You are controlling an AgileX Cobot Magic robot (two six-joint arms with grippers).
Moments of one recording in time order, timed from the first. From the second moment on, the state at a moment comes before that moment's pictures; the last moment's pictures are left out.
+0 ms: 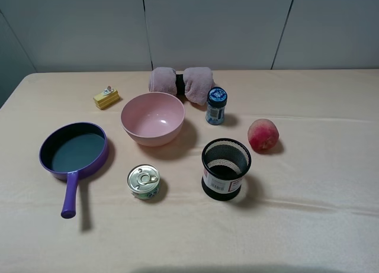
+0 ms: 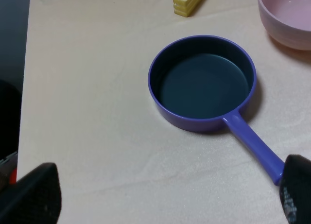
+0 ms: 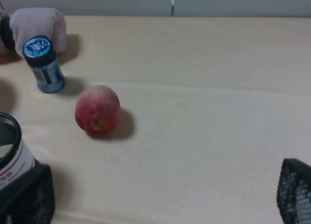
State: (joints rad) left arm -0.09 0.00 -0.50 0.08 1.05 0.11; right arm 0.04 -0.01 -0.50 0.09 1.02 -0.03
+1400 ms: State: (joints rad) left arm -0.09 0.00 -0.50 0.08 1.05 0.11; right arm 0.04 0.02 -0.50 0.07 1.02 -0.03
